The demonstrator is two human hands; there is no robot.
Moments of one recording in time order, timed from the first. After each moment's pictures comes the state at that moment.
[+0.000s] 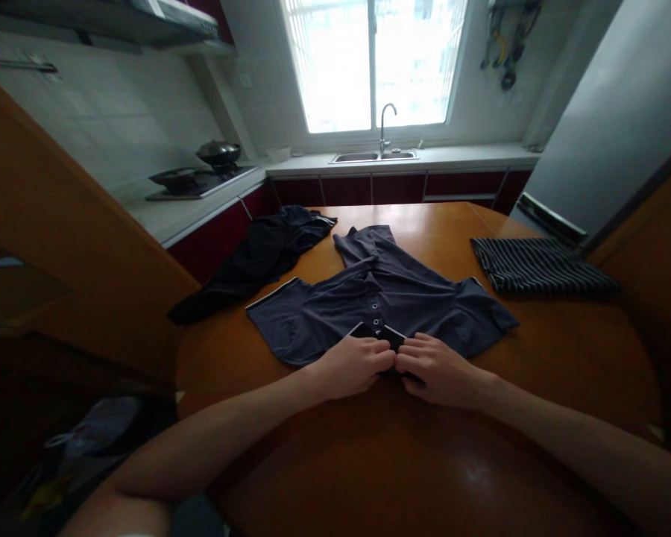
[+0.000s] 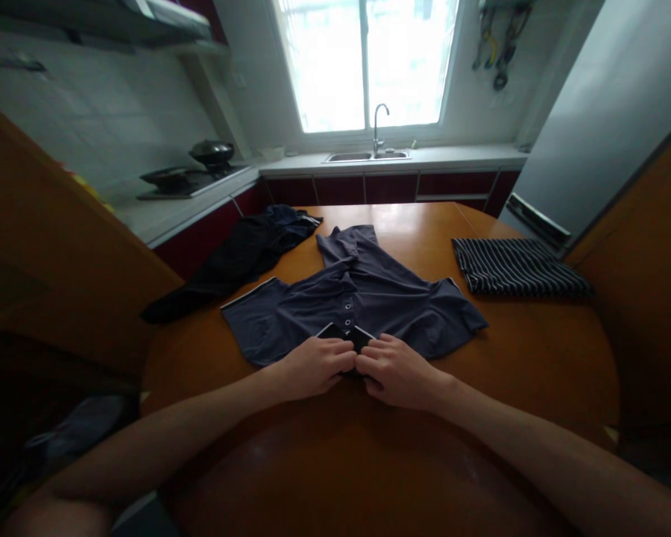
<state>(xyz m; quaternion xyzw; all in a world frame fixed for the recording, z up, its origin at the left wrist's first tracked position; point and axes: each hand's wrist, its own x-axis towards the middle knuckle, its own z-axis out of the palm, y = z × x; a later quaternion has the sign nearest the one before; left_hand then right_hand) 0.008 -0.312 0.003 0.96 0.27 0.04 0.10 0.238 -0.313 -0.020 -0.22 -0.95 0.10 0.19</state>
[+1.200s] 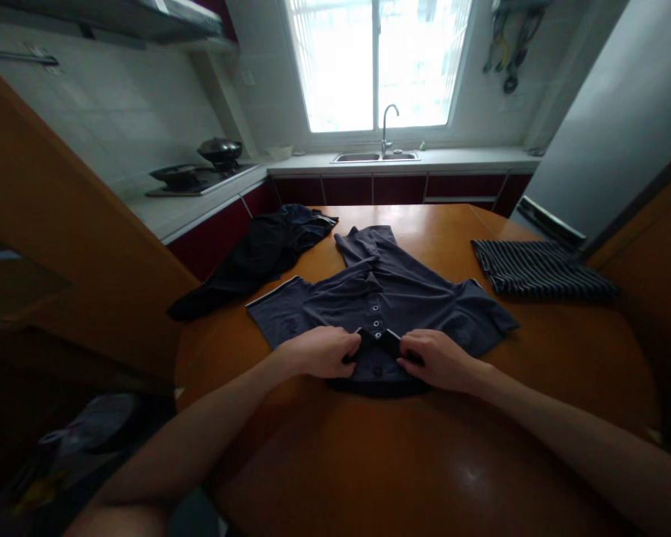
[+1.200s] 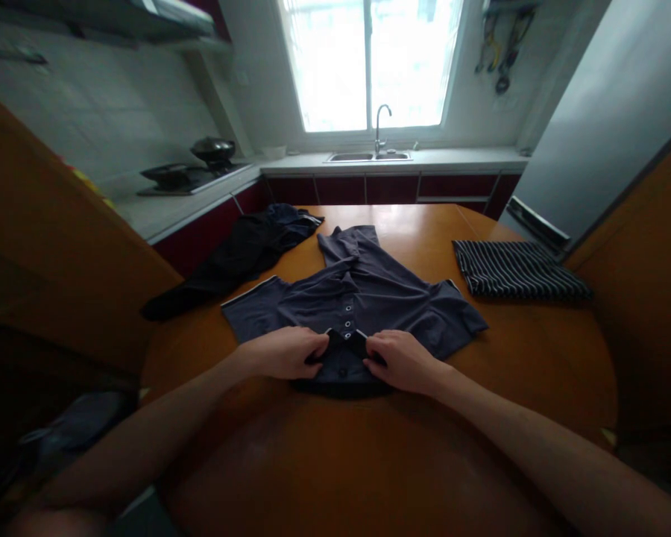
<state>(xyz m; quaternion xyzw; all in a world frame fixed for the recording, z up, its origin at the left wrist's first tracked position) -0.027 -0.296 0.033 0.89 0.42 -0.13 0.14 0.242 -0.297 -0.022 -0.34 -0.91 0.15 0.16</state>
